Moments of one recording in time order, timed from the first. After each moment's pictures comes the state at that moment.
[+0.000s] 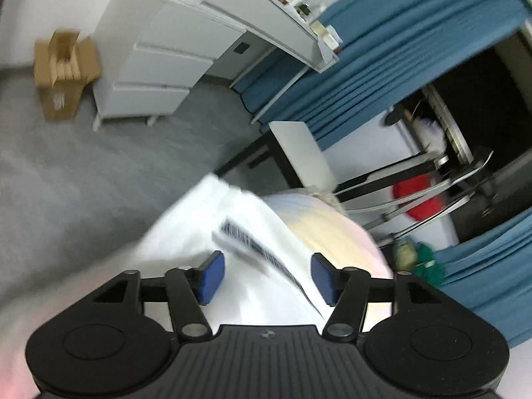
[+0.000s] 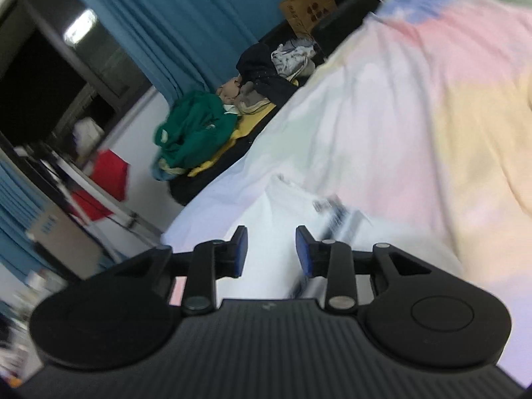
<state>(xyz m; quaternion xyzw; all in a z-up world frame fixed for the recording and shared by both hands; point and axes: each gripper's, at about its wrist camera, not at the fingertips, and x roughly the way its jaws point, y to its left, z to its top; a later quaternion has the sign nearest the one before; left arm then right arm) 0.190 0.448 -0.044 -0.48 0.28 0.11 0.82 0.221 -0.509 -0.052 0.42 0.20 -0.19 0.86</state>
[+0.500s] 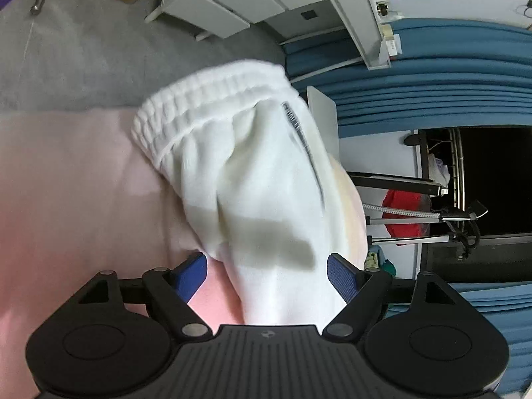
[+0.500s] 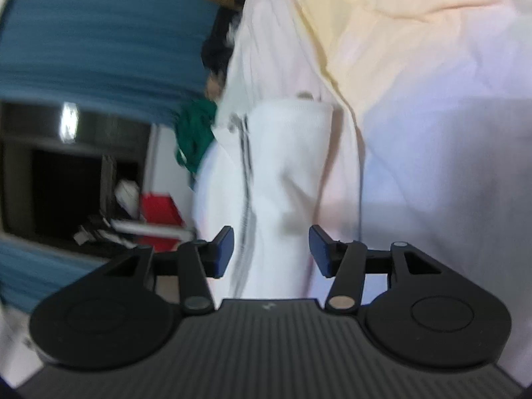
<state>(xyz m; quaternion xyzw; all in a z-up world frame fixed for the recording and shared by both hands) 0.162 0.411 -0.120 -0.63 0.28 0.11 0.72 0.124 -0.504 -0.144 0.63 0.17 -0.13 0.75</state>
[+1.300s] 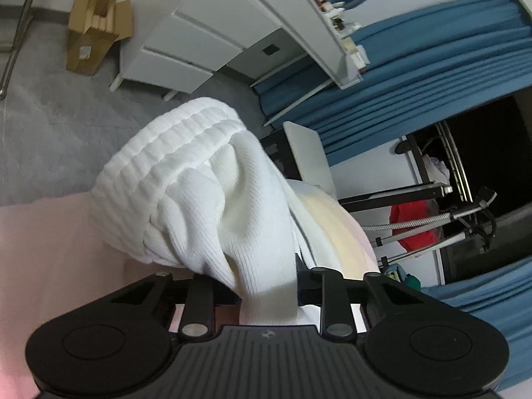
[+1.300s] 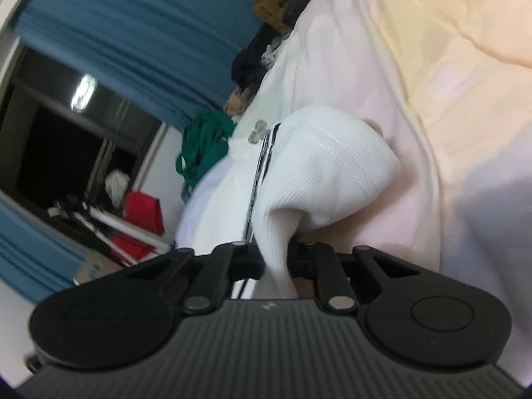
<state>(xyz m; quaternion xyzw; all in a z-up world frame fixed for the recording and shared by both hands) 0.214 0.400 -0.095 -0.52 0.24 0.14 0.80 0.196 -0.507 -0.141 0.54 0.12 -0.16 0.82</state>
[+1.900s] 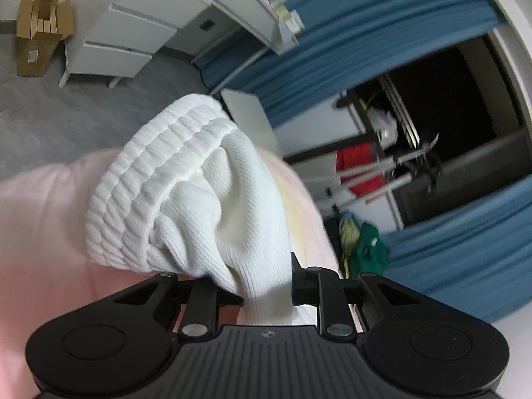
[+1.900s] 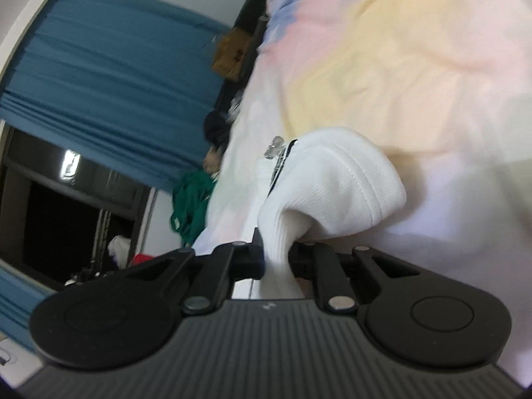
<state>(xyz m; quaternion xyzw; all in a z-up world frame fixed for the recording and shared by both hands) 0.148 0.337 -0.048 -0.48 0.28 0.03 0.83 0.053 -0.561 -0.141 0.59 0.06 -0.23 0.77</state>
